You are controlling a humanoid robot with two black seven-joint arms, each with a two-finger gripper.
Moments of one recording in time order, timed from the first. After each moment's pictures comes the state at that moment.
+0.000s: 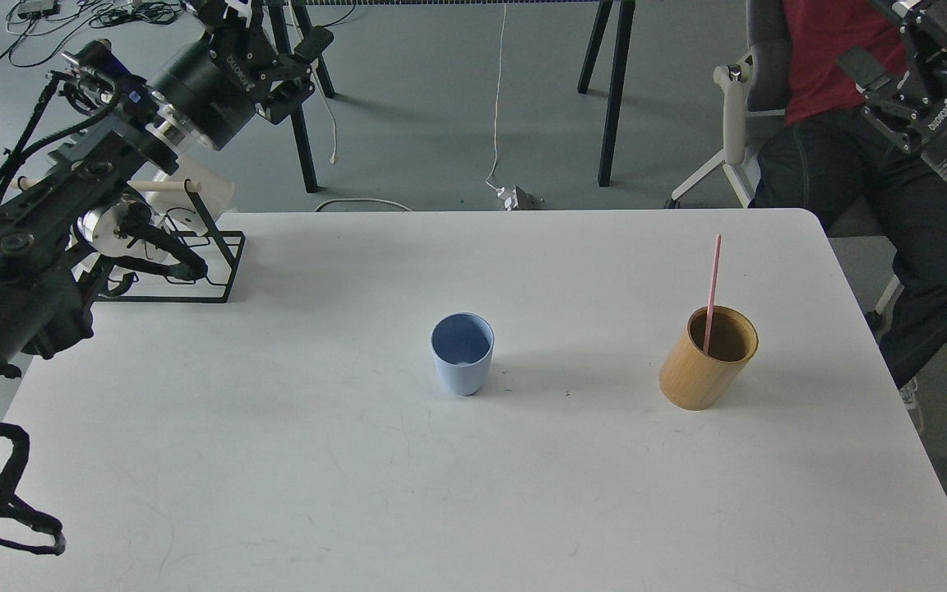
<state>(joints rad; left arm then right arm) -0.93 0.37 -0.74 -0.73 0.60 -0.49 -0.49 0.61 -0.93 0.86 1.30 -0.96 0.12 0.49</state>
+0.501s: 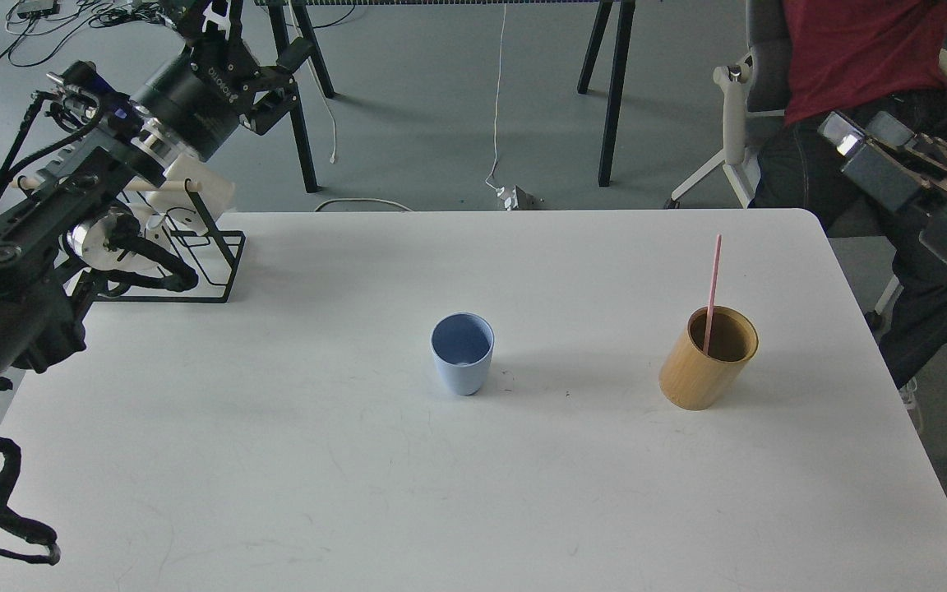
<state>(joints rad) -0.90 0.38 -0.75 -0.73 0.58 -0.49 -0.49 0.55 -1.00 0.61 1.29 -1.39 -0.30 0.49</state>
